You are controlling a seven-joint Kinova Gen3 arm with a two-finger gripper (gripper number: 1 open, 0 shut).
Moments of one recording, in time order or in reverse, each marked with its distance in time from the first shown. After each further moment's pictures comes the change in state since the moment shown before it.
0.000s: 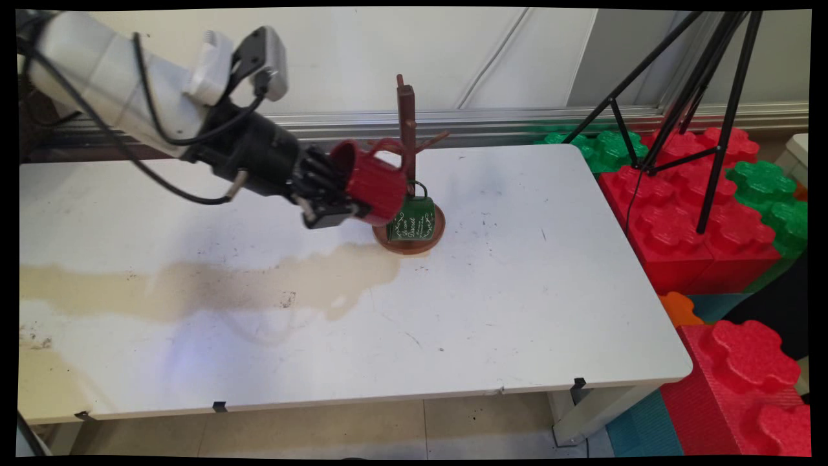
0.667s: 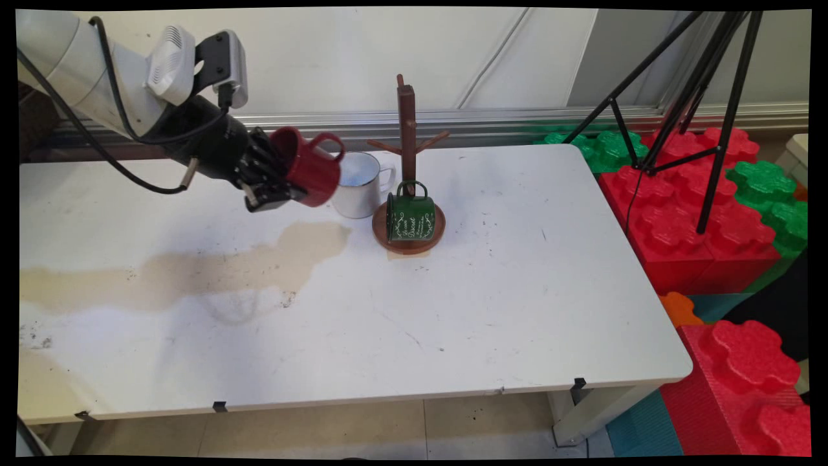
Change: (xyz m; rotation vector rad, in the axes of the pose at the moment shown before) arm -0.027 -0.036 -0.028 0.146 -0.206 0.089
